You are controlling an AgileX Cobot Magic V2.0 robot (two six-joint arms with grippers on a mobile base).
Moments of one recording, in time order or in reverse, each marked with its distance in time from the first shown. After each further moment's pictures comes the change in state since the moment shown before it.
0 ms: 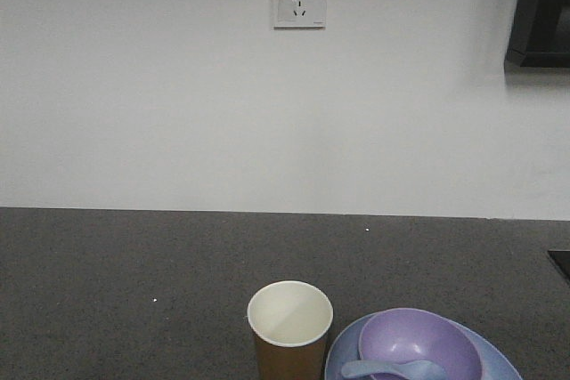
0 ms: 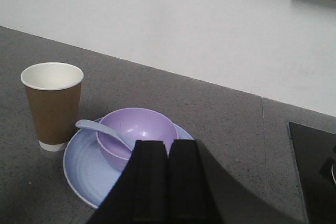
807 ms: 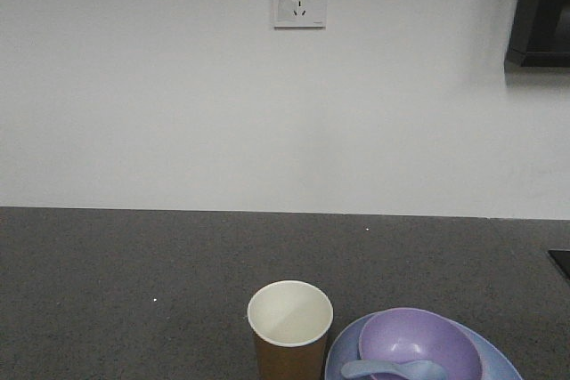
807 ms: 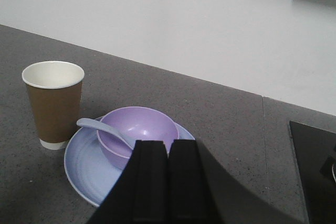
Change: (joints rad) left arm 0.597 -0.602 0.550 0.001 -0.128 -0.028; right arm 0.000 -0.003 0.000 -0.001 0.007 0.000
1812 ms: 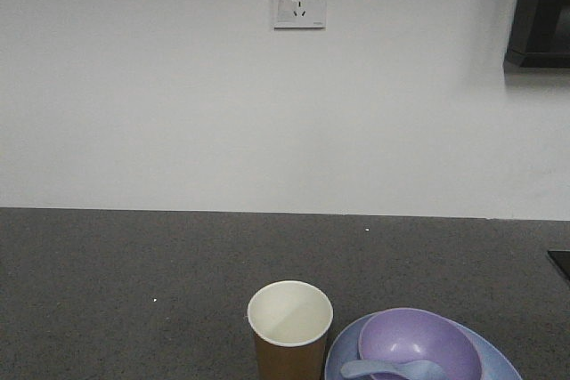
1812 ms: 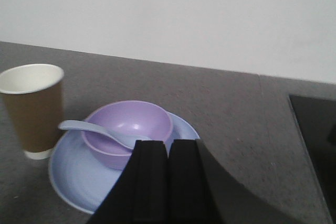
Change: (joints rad) left arm 0.000 0.000 0.000 -0.001 0.000 0.000; right arm -0.005 0.000 0.172 -0.080 -0.163 0.185
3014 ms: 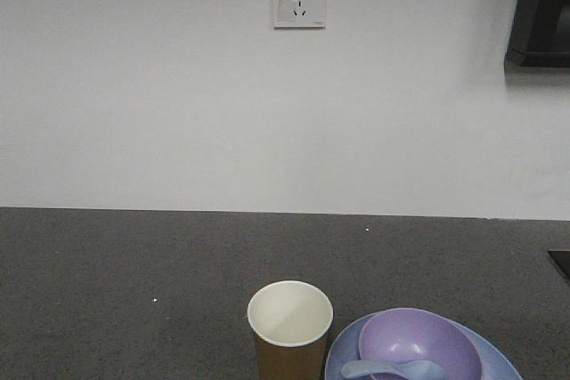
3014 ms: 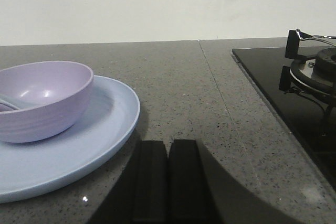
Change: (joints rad) left arm 0.000 0.000 0.000 0.000 0.002 0.000; right arm -0.016 -0.166 0.534 -0.343 -0.465 0.351
